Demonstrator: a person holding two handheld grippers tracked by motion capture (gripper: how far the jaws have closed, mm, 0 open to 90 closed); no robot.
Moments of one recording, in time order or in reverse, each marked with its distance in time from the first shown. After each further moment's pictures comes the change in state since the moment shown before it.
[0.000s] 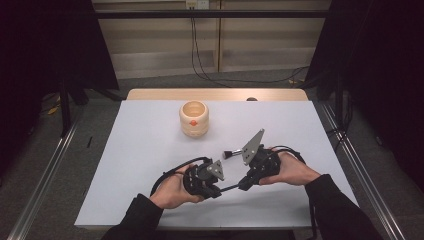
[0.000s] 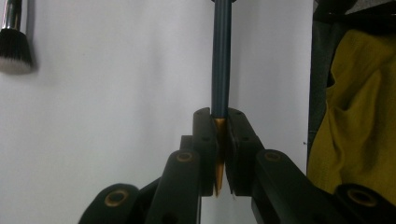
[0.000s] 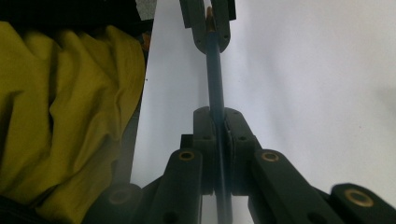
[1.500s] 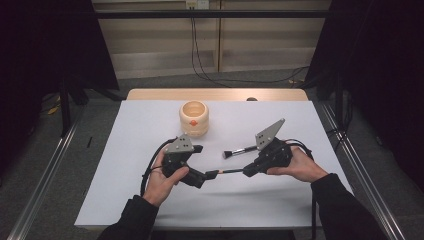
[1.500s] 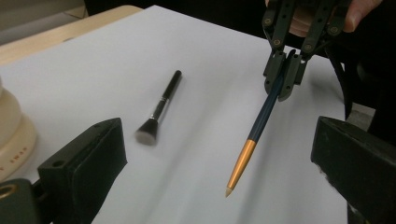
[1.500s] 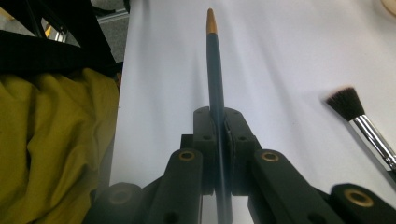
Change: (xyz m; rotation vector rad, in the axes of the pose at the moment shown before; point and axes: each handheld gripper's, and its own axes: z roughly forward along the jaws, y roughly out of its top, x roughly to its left) left arm 0.025 -0.034 -0.047 -0.584 0.209 -0.240; right arm -0.009 -0.019 -0.029 -0.186 -0.114 0.064
